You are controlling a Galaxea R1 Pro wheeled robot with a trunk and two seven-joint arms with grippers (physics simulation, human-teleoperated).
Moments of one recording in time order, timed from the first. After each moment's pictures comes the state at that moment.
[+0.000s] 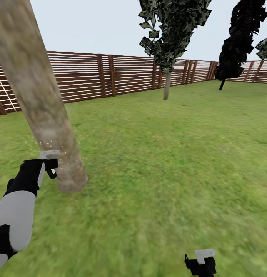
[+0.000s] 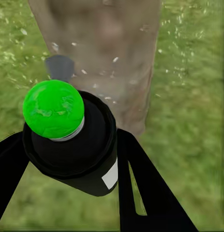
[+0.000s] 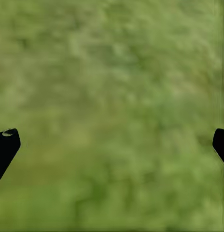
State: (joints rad) left arm -1.01 0.21 0.39 -0.75 -0.27 0.60 -0.08; right arm -0.42 -0.01 -0.84 -0.18 0.99 -0.45 -0.13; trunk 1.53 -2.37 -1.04
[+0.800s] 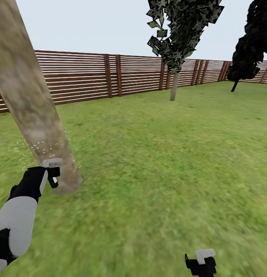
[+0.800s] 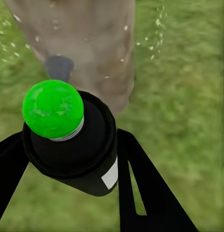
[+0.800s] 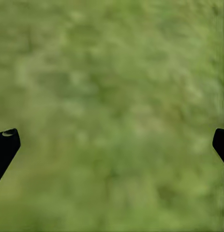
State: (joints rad) left arm -0.97 0.20 0.40 -0.68 -0.27 0.59 -0.07; right arm -0.42 -0.01 -0.84 -0.18 0.99 -0.45 -0.12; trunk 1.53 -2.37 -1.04
